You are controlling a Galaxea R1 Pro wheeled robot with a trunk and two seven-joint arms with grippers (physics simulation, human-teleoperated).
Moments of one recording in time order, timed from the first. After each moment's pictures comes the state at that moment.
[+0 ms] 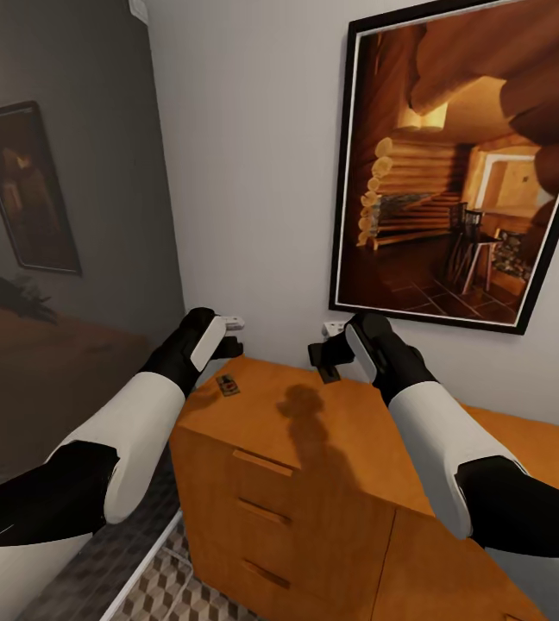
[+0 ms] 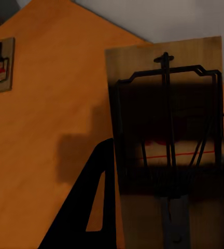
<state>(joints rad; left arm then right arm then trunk) -1.23 -0.17 -0.09 -0.58 0.36 0.90 0.49 -1.18 0.11 0.16 -0.70 -0.10 1.04 0.19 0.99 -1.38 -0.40</state>
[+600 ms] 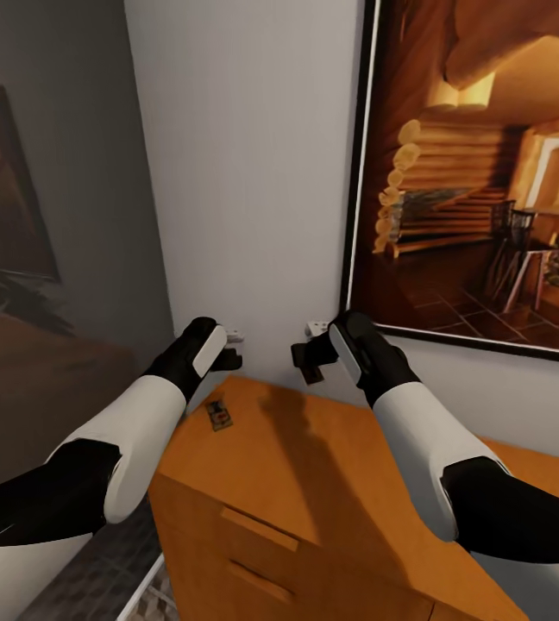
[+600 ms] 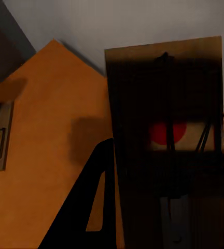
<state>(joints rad) -1.23 -0.17 -0.09 -0.50 0.36 0.91 0.49 -1.18 0.17 0.16 -0.70 -0.10 1.04 0.19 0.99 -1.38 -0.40</state>
